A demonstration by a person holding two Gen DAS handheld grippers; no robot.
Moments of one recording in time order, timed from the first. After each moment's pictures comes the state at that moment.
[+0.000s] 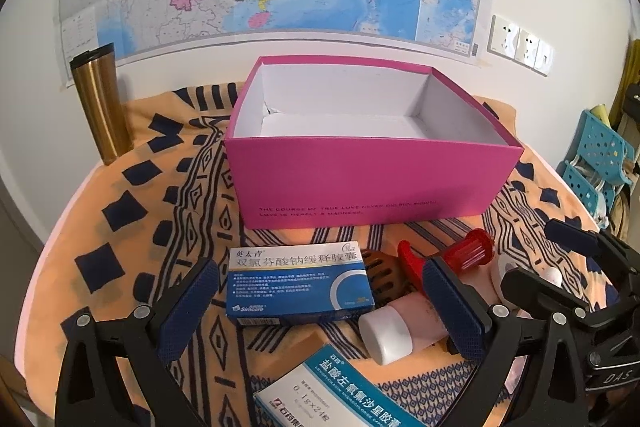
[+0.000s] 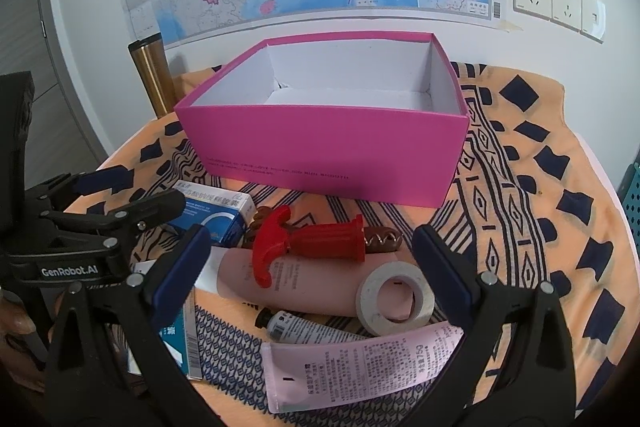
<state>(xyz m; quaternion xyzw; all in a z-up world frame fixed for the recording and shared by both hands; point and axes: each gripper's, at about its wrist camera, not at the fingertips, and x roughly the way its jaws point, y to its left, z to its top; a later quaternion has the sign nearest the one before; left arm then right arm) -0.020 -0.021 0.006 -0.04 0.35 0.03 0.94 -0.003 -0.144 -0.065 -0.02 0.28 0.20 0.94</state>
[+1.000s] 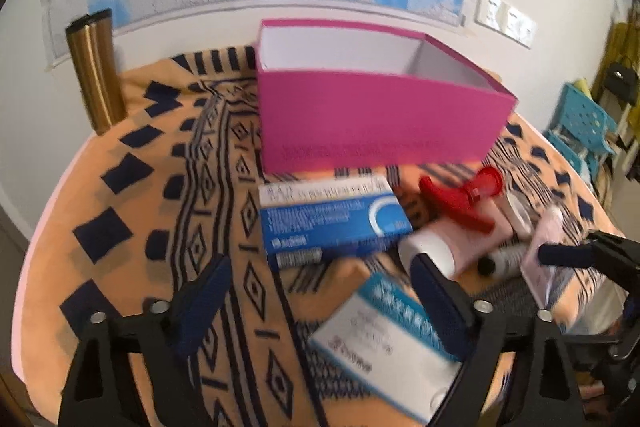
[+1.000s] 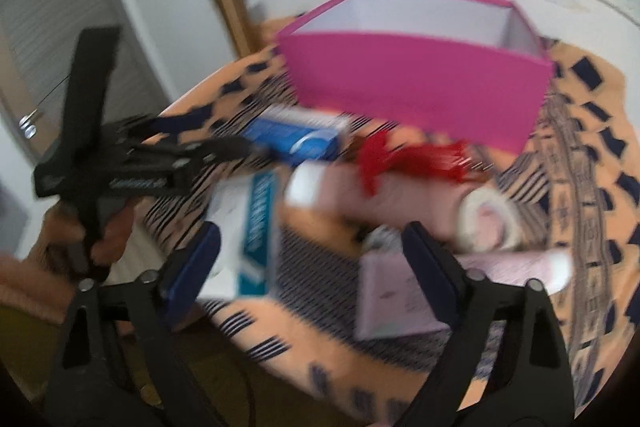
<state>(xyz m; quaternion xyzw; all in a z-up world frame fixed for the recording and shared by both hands) -0.051 0.016 -0.024 -0.03 0.39 -0.03 0.92 -0.052 -0.116 -0.097 -0.05 0.34 0.33 0.88</state>
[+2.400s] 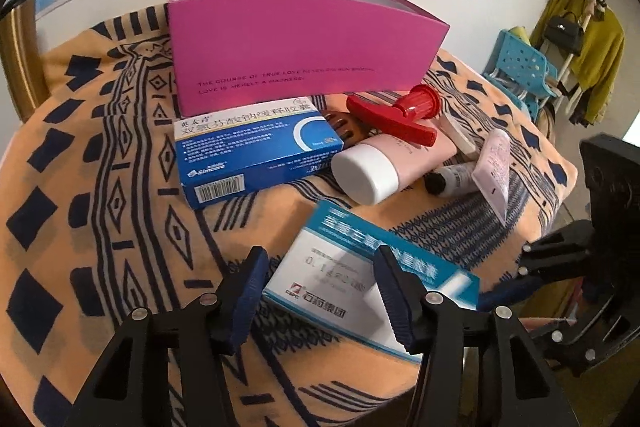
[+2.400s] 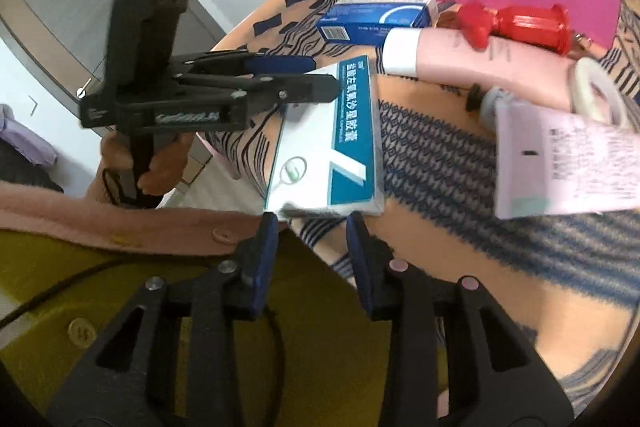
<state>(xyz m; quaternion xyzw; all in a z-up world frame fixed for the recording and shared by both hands) -0.061 0.004 -0.051 -0.02 0.45 -0.16 0.88 -0.070 -0.104 -0.160 -0.02 0.45 0.42 0.78</state>
